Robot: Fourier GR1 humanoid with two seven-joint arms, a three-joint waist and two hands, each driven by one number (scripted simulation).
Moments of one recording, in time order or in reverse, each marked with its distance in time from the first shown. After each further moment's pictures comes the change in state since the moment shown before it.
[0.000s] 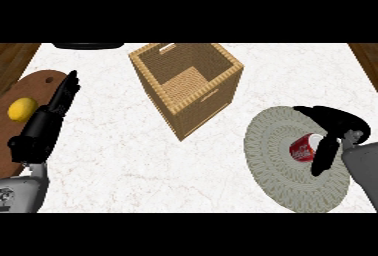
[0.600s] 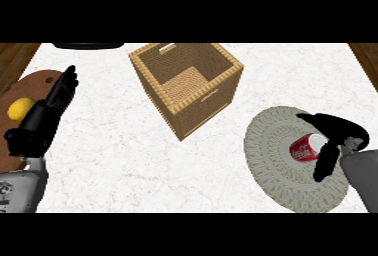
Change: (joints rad) left arm -0.038 -0.019 0.049 0.022 -0.023 -0.048 0.003; right arm 0.053 0.056 -0.075 0.049 0.143 0.022 -0.087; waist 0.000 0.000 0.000
